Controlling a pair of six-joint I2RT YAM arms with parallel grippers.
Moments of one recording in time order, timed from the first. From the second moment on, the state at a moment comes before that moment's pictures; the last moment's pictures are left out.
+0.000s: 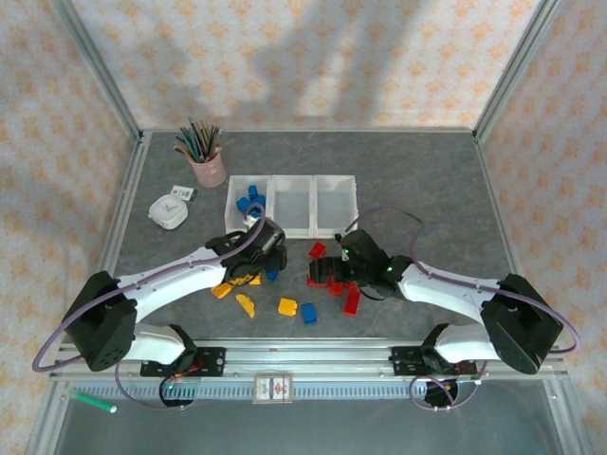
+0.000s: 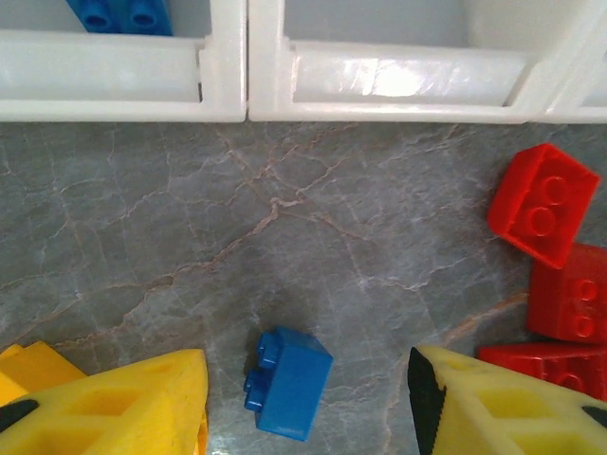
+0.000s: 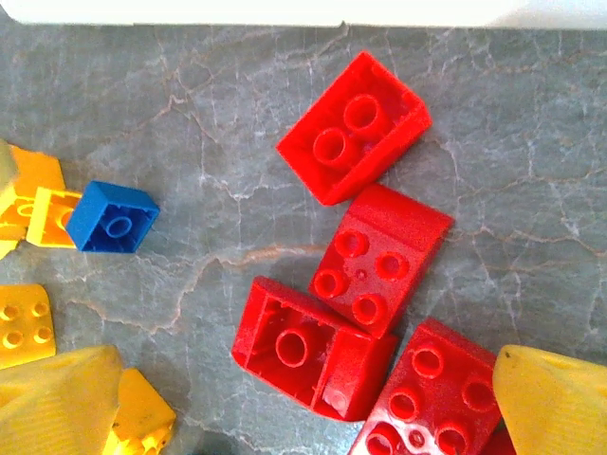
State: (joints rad) left arm -0.71 1.35 0.81 -0.53 -0.21 -0.74; right arm 0.80 1.28 0.59 -0.14 -0.10 0.65
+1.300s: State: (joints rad) left arm -0.75 1.52 0.81 -0.48 -0.20 -0.67; right arm 0.80 1.22 0.57 -0.14 -0.03 0.65
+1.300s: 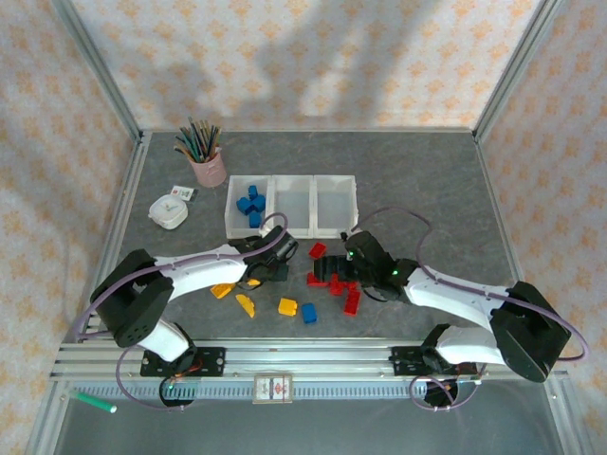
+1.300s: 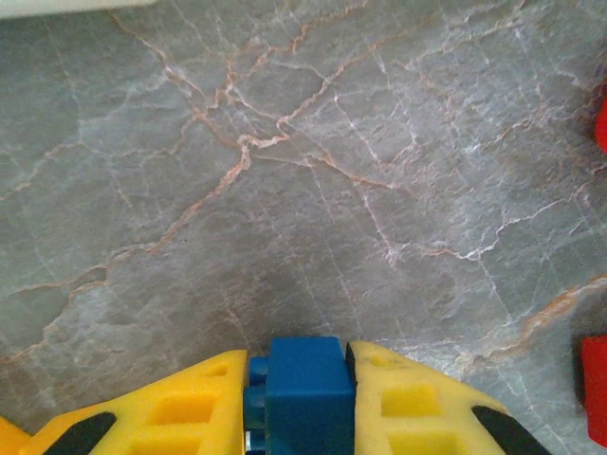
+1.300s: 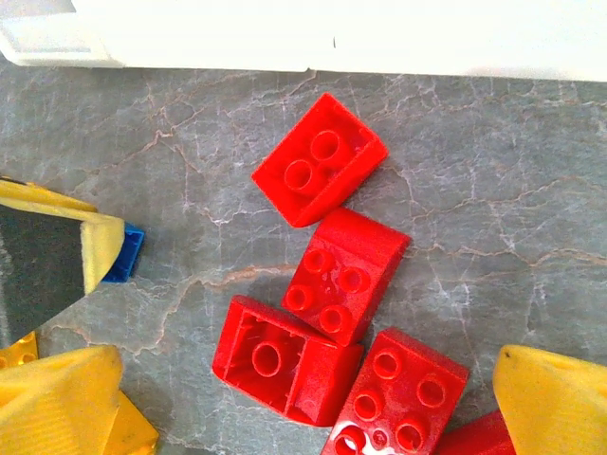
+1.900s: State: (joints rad) left arm -0.47 1.45 1.09 -0.54 -0.39 -0.56; right arm 0.79 1.36 0.82 -0.14 -0.02 0.70
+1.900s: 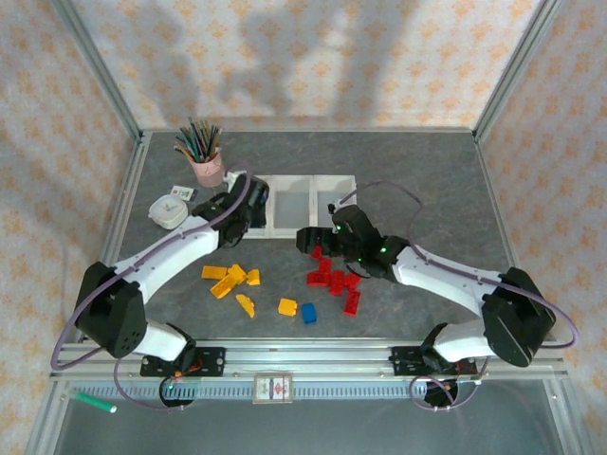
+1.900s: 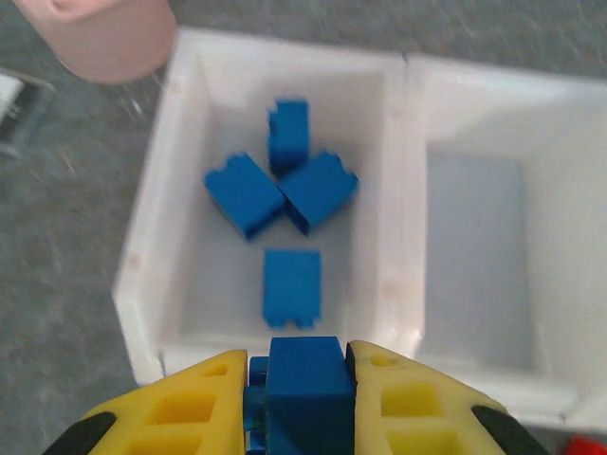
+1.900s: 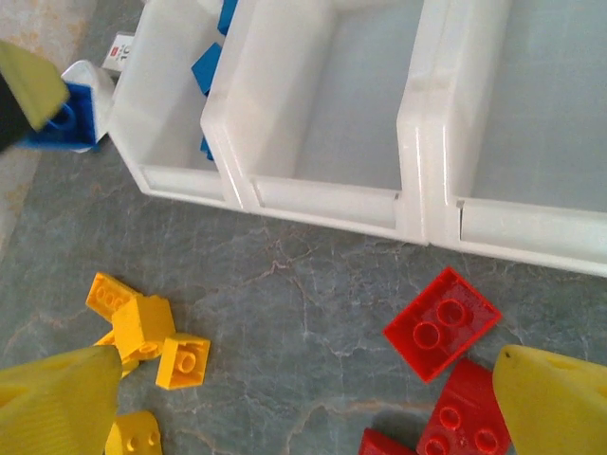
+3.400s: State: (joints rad) left arm -1.06 1.28 0.91 -0.62 -0.25 -0.96; right arm 0.69 1.05 0.60 -0.44 -0.02 0.74
